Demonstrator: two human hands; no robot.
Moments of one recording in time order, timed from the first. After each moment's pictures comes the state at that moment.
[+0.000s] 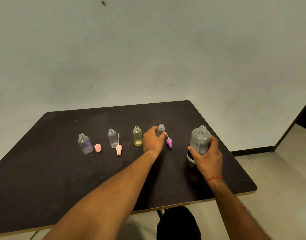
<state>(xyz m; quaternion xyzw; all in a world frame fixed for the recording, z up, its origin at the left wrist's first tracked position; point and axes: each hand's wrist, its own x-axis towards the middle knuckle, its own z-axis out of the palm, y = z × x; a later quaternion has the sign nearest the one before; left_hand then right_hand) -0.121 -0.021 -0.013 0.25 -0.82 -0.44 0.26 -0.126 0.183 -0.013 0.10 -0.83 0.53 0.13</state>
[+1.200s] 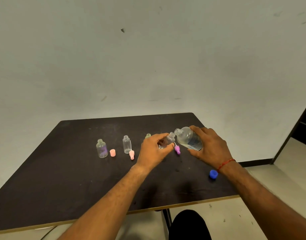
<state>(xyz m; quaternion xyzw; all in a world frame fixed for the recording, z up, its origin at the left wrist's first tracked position) 0.007 -0.023 0.062 0.04 -0.84 -0.43 0.32 -0.092 0.177 0.089 0.36 -0.90 0.17 0.19</state>
